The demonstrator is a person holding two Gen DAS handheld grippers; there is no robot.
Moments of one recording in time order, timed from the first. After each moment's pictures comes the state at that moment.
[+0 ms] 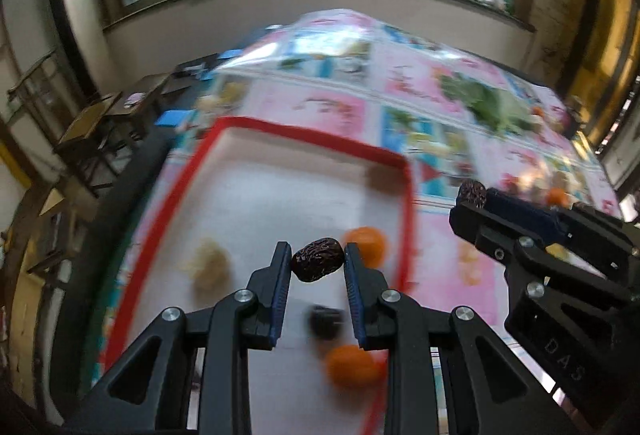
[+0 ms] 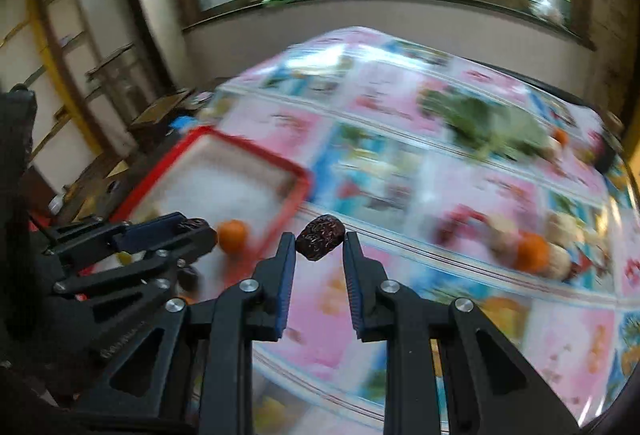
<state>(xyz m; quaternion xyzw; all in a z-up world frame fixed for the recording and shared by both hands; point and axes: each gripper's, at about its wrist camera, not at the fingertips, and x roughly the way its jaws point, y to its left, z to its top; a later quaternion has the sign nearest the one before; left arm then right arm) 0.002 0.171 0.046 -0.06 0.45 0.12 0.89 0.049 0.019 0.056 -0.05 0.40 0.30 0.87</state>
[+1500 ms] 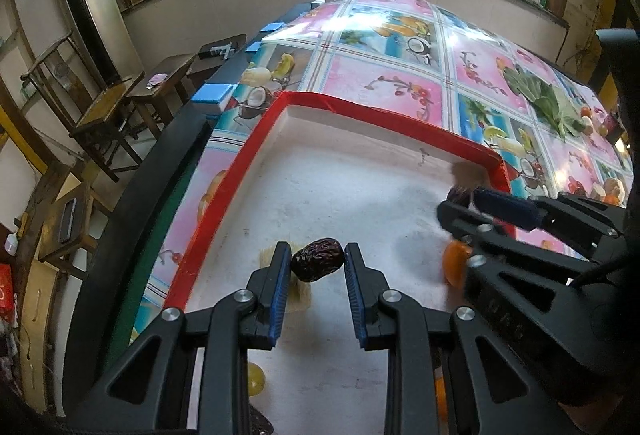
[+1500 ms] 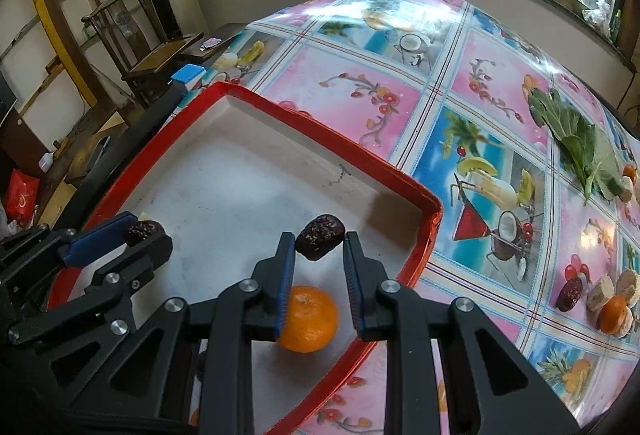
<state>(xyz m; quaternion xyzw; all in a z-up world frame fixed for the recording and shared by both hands) 0.018 0.221 0.017 -0.06 0.47 0.15 0.87 0.093 0.141 0.005 -0.12 0.46 0.30 0.83</state>
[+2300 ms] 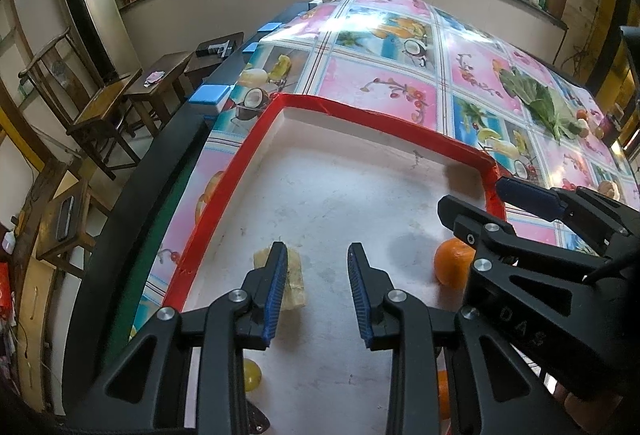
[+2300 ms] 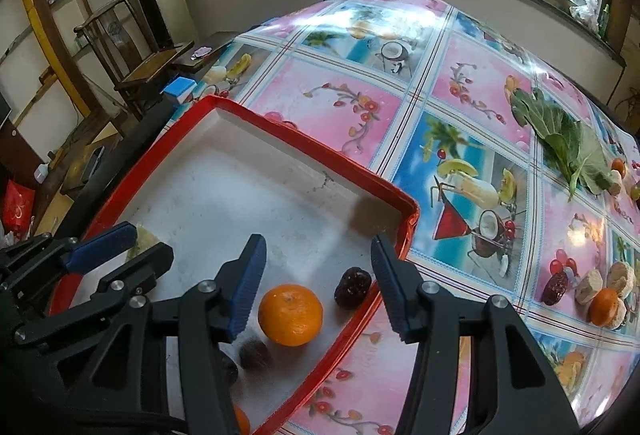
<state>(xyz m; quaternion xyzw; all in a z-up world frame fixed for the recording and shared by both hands) 0.016 0.218 0.021 -0.06 0.47 0.15 0.87 0.093 0.131 0.016 -0.11 0.46 0.28 0.84</state>
